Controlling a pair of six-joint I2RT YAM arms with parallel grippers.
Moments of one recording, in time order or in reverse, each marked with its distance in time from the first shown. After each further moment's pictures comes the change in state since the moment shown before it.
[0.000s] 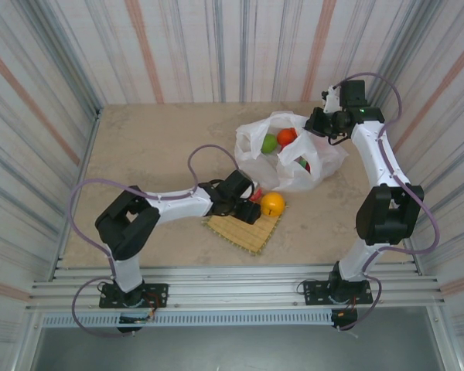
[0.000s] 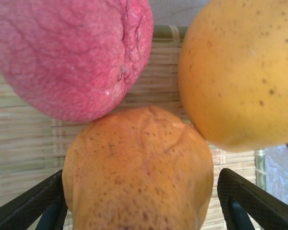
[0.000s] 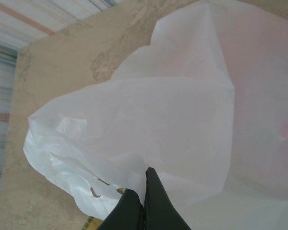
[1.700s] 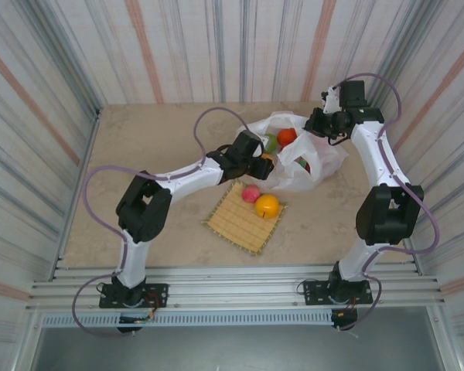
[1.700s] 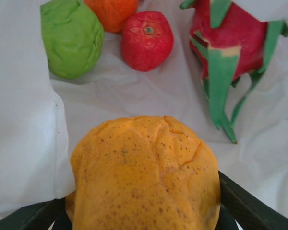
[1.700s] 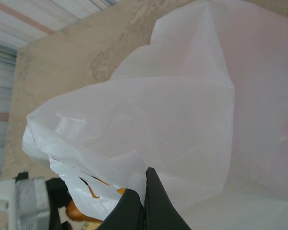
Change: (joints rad) left arm 0.115 0.228 0.474 0.022 -0.069 0.089; right arm 0.001 0.000 -0.005 0.003 -0.001 0.000
